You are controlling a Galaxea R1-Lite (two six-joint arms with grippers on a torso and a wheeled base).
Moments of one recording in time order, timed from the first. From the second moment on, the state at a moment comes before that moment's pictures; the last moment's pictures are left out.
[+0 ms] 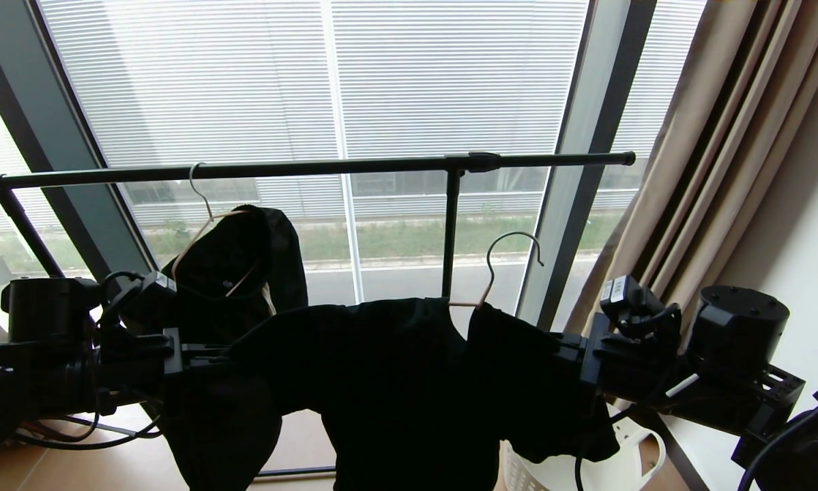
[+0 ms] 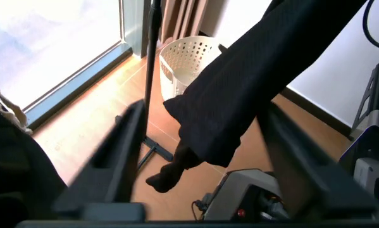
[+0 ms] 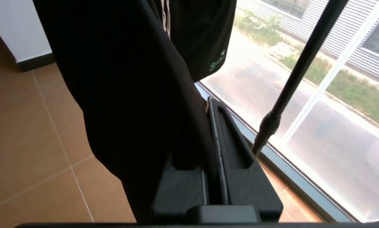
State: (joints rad) left arm 0.11 1.73 -0.55 -0.51 -1.02 0.38; right arm 0.37 1.87 -0.39 -1.27 0.61 -0.11
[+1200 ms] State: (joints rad) left arm 0.23 1.82 -0.53 -0.70 -1.07 0.38; right arm 0.27 1.87 -0.40 -1.27 0.71 -0.10
